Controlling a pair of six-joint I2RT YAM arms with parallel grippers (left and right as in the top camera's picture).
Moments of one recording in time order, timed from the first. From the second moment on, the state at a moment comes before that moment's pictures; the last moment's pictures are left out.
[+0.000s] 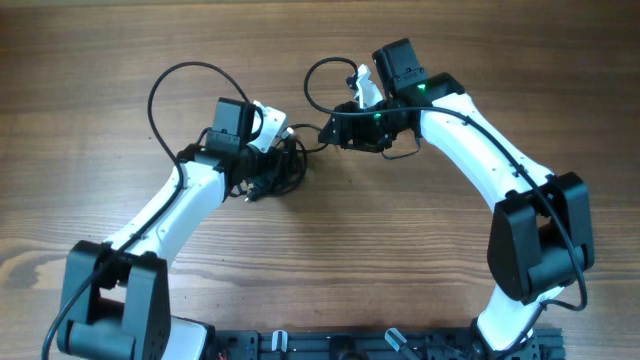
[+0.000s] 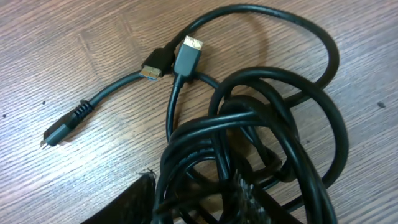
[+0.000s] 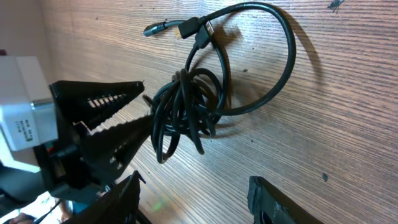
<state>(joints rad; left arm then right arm) -0.26 1.60 0.93 -0.41 0.13 0.19 0.39 1.91 1.47 -0.75 -0.66 0.41</state>
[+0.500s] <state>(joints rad) -0.23 1.53 0.96 -0.52 0.28 0.32 0.39 1.91 1.47 -0.76 -0.66 0.39</state>
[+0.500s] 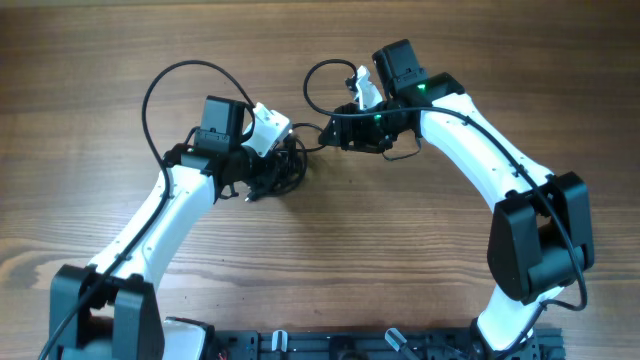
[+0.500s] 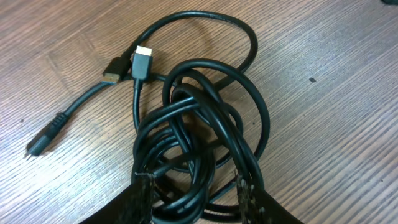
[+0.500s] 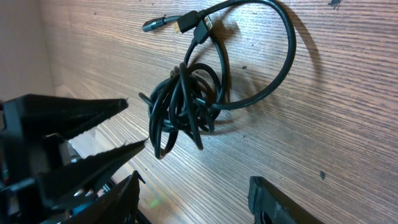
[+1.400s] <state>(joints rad) -0.23 1.66 0.96 -0.44 0.21 0.30 0.39 1.91 1.47 -0.75 -0.75 0.33</state>
